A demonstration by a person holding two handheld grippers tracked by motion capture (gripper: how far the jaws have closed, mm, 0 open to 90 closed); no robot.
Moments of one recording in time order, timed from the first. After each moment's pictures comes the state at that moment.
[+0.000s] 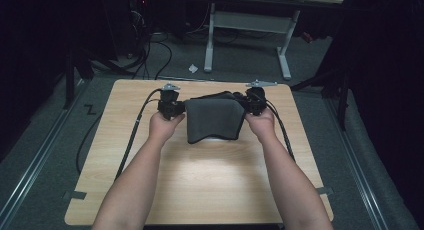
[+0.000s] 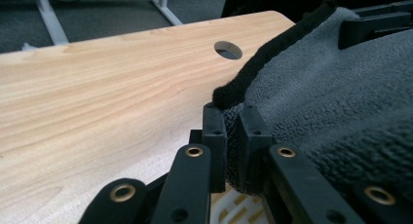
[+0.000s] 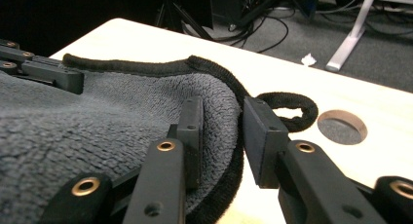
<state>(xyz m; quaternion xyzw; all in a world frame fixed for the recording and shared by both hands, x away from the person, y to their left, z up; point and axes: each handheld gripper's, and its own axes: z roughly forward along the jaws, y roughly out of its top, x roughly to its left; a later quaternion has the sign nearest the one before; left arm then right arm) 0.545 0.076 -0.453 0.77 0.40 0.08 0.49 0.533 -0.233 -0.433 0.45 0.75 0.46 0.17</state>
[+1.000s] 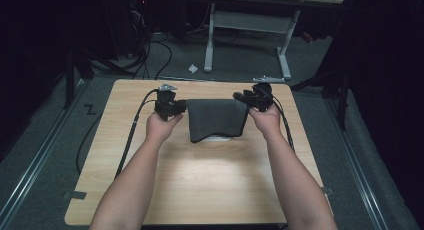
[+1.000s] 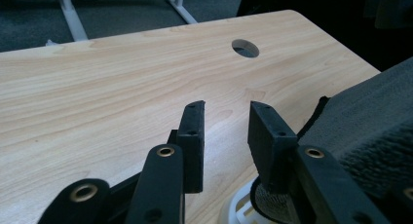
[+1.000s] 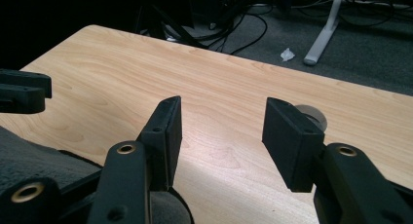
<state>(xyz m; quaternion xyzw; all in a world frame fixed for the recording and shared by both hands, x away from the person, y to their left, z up) 0.543 0.087 -0.450 0.76 0.42 0.11 0.48 0.539 -0.251 -0.419 0.49 0.73 0.44 0.19</state>
